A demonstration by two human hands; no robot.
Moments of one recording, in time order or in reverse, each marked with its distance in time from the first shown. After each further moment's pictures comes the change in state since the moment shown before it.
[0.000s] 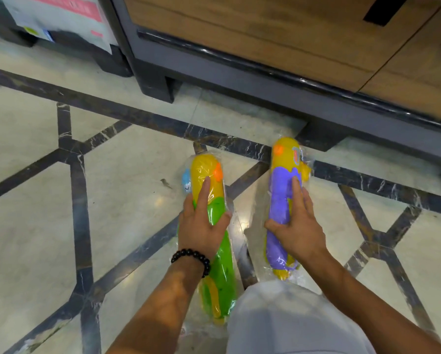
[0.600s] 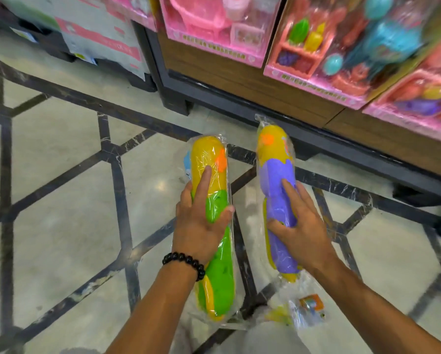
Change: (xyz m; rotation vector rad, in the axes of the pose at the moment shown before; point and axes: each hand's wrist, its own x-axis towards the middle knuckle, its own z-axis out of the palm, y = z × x) left_hand -0.081 0.165 -0.177 -0.071 -0.020 -0.019; right_hand -0.127 -0.120 -0.168 0.144 -0.045 -0.114
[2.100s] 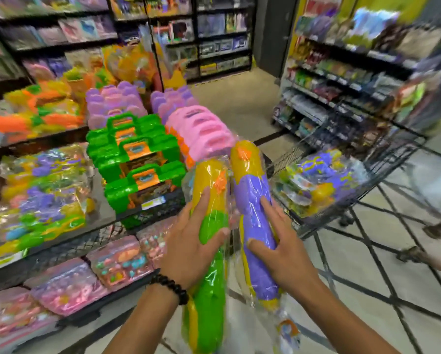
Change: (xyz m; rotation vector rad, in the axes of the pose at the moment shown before) left_hand -0.312 0.732 -0.199 0.068 -0.563 0.975; right_hand -0.489 -0.245 -0.605 0.407 0.834 0.046
